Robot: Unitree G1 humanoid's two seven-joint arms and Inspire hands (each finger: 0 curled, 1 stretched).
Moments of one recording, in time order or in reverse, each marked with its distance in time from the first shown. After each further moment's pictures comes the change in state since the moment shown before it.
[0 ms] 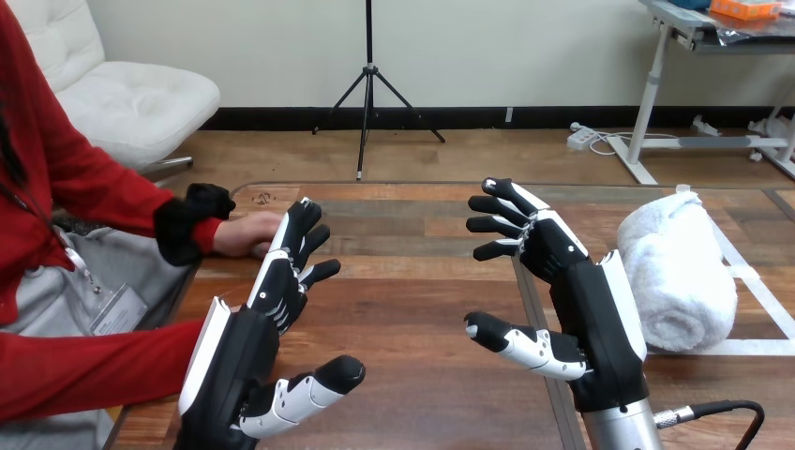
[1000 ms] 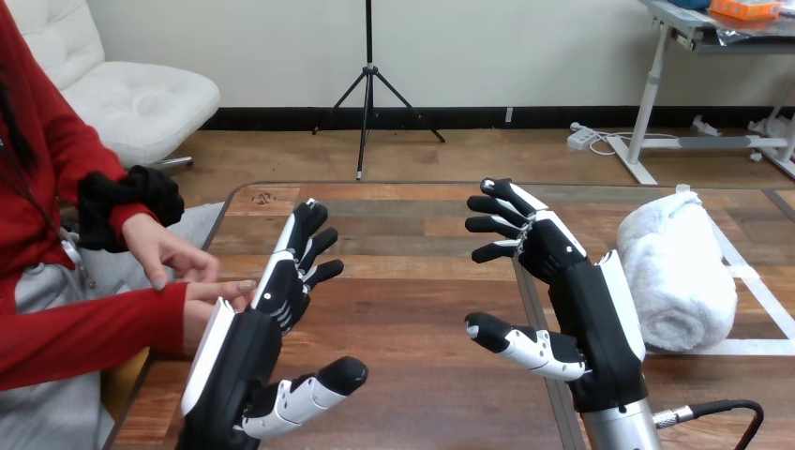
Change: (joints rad) left arm 0.000 0.000 0.006 0.000 0.028 -0.006 0.023; right arm 0.000 0.000 0.003 0.000 -0.004 0.000 0.000
